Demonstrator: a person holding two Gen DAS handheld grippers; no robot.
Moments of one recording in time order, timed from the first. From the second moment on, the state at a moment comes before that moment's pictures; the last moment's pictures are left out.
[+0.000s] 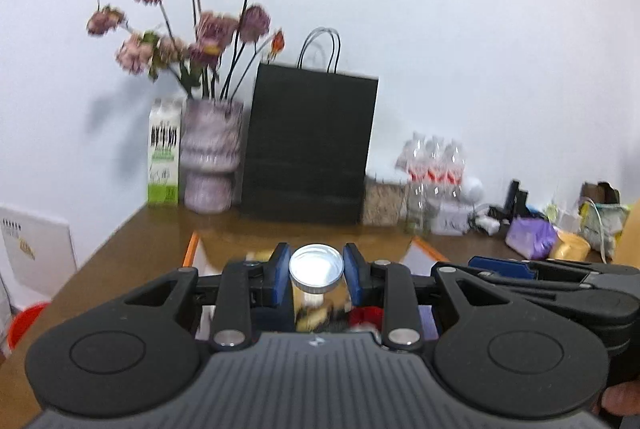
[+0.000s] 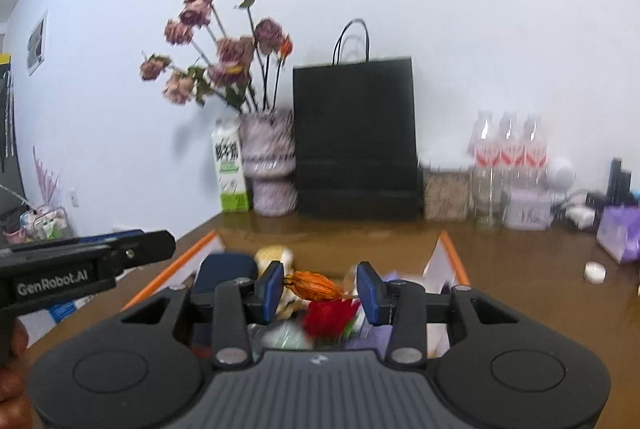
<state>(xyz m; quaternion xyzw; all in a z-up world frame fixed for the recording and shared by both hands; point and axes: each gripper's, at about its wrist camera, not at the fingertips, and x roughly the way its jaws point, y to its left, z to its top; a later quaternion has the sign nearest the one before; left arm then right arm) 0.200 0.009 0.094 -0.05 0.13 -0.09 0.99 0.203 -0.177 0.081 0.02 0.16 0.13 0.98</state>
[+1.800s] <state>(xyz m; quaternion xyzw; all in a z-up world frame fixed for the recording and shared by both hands) 0.223 -0.012 0.045 0.00 0.12 0.03 0.99 0.224 -0.198 0.039 0.04 0.14 0.09 0.98</state>
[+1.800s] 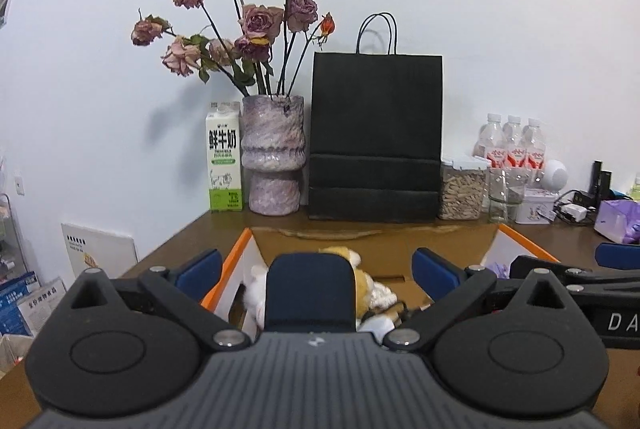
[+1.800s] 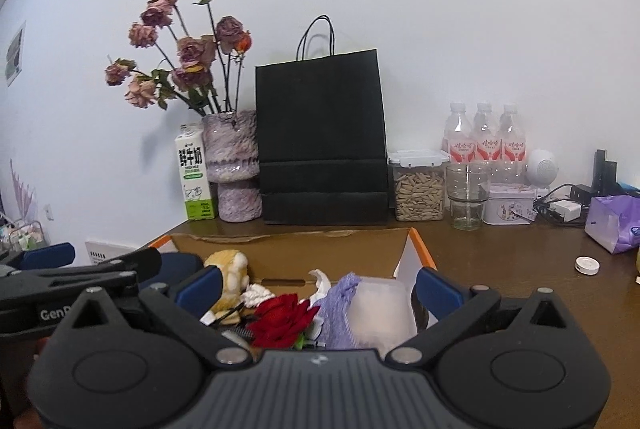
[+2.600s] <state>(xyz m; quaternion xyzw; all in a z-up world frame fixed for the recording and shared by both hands) 0.055 0.000 0.023 0.02 0.16 -0.02 0.99 0.043 -0.194 0.021 0.02 0.20 0.11 0.97</state>
